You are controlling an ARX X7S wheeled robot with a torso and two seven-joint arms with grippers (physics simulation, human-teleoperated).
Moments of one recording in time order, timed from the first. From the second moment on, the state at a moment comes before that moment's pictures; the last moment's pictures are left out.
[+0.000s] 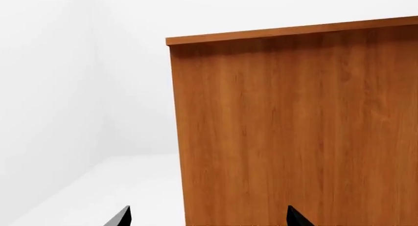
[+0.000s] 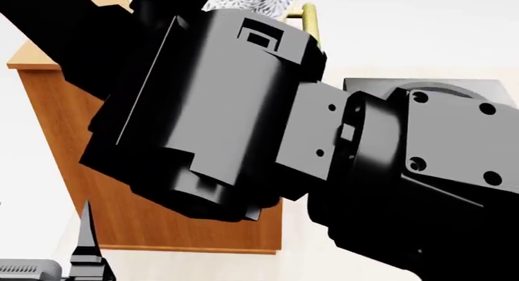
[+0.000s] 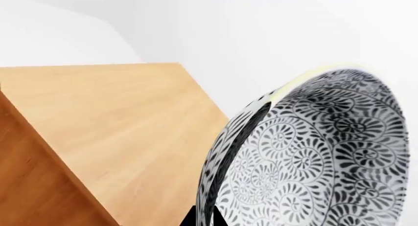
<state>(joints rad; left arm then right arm) -0.09 -0.40 0.32 0.45 -0.27 -0.23 -0.49 1.82 0.15 -1.27 0.05 1.34 1.08 0.84</state>
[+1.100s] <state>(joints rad) -0.08 -0.41 0.32 0.43 -0.29 -0.19 -0.49 1.75 0.11 -1.34 0.16 1.22 1.00 0.79</state>
